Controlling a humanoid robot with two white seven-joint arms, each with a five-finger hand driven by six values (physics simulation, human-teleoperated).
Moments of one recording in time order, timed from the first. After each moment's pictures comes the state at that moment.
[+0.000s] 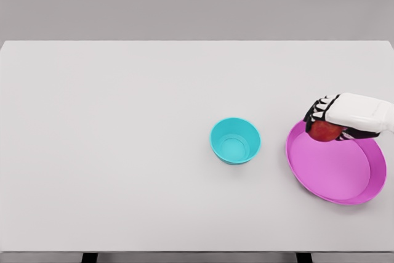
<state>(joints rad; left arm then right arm) 0.10 0.00 0.02 -0.08 -0.10 -0.01 0.07 -0.26 -0.99 0.27 -1.66 0.31 -0.61 0.61</state>
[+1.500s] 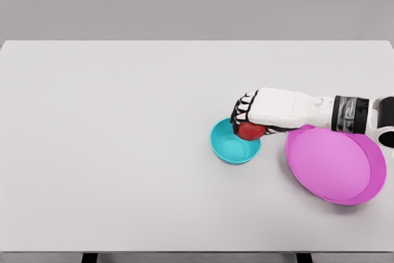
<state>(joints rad) 0.10 0.00 0.02 -0.08 -0.10 -0.01 0.07 -0.50 -0.74 0.53 -1.73 0.40 -0.61 0.61</state>
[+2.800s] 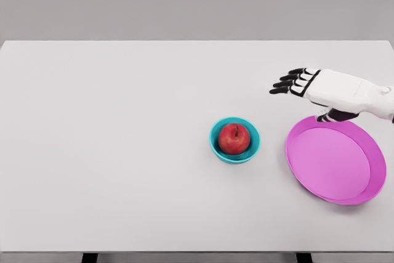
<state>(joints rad) 0.10 0.00 0.02 -0.08 -0.10 -0.01 0.07 -0.31 -0.84 0.21 -1.69 0.34 -0.62 0.61</state>
